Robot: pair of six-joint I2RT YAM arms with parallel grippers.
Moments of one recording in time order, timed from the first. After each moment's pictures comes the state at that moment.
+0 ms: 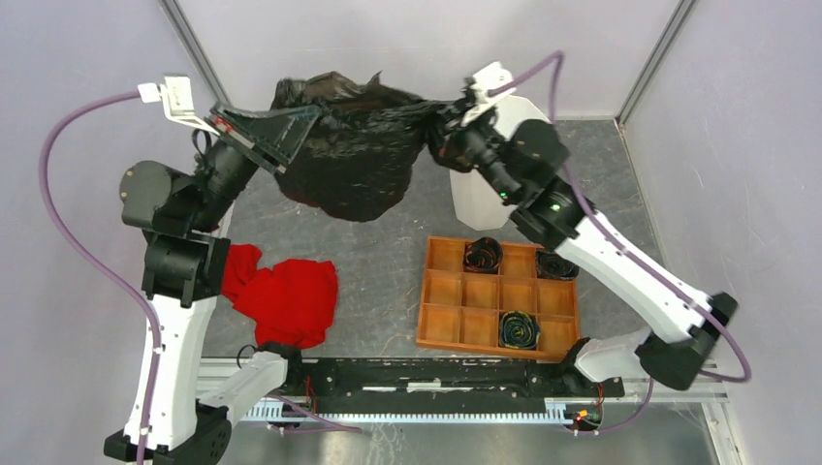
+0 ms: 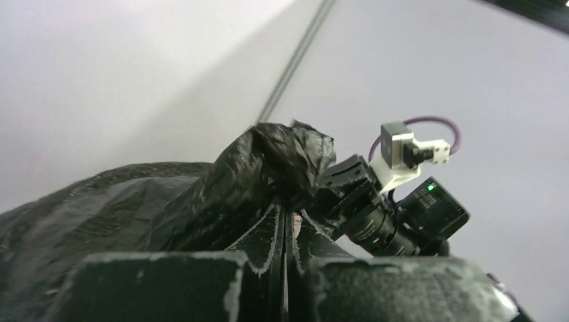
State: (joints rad) left arm -0.22 0.92 1.45 -0.16 0.40 -0.70; right arm 0.83 1.40 1.52 0.10 0.14 -0.05
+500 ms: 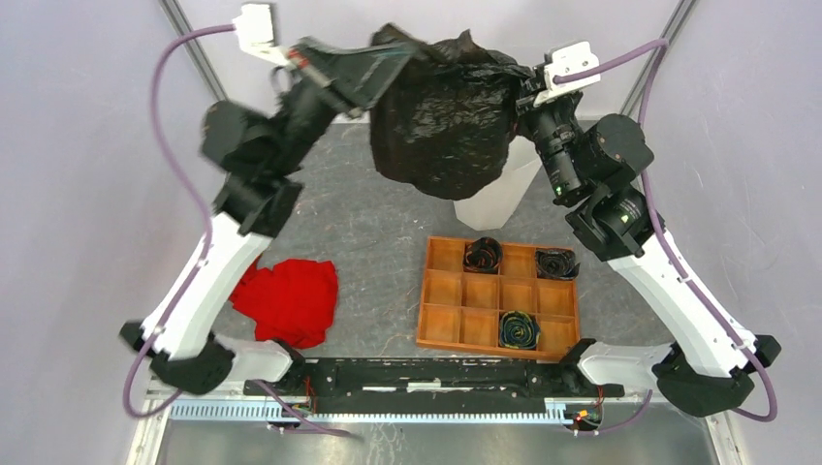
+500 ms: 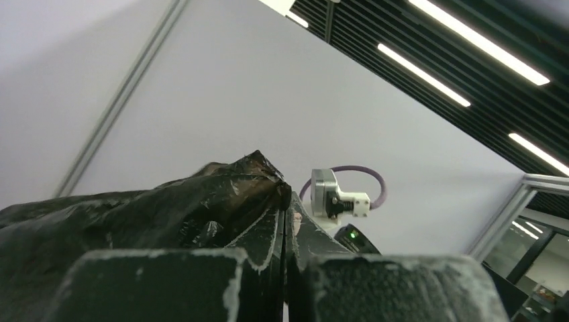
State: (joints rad) left arm -0.59 1.23 1.69 0.22 0.27 -0.94; right arm 0.74 1.20 1.61 -0.04 0.38 -0.30
